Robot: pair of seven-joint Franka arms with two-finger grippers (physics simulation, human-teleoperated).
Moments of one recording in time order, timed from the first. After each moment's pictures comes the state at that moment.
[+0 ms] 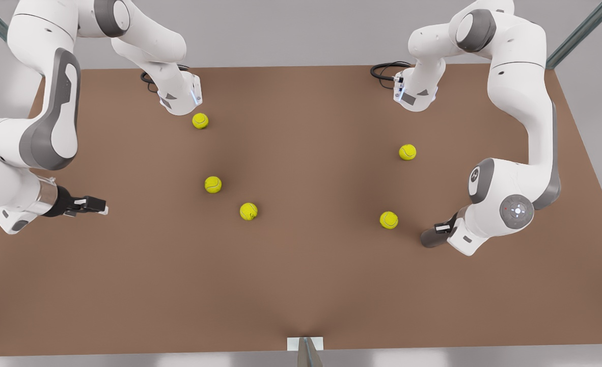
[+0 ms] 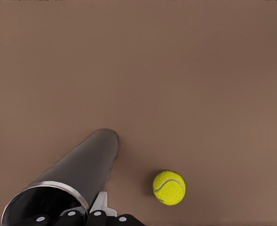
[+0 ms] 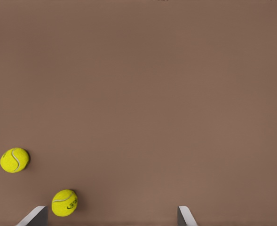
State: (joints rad) left arm 0.15 0.54 -0.36 -1.41 0.15 1.78 -0.33; right arm -0.16 0.32 0.07 -1.39 0.08 1.61 -0.12
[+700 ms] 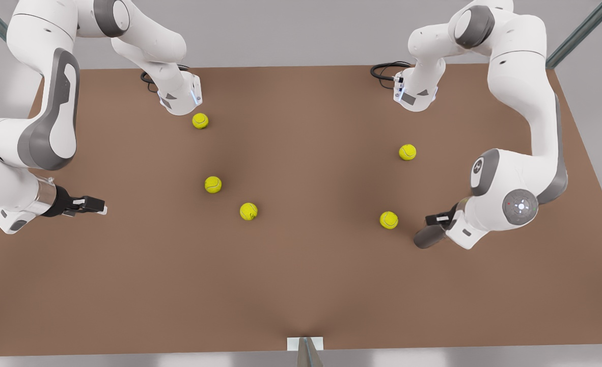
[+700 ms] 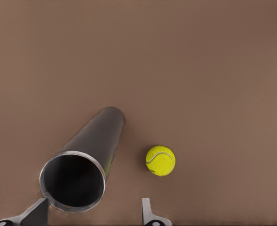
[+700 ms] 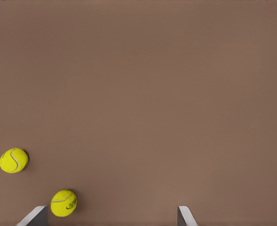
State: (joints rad) left arm 0.13 0.49 -0.38 -1.34 0.13 1.59 -0.35; right arm -0.16 0.32 0.07 -1.39 0.08 1.61 -0.12
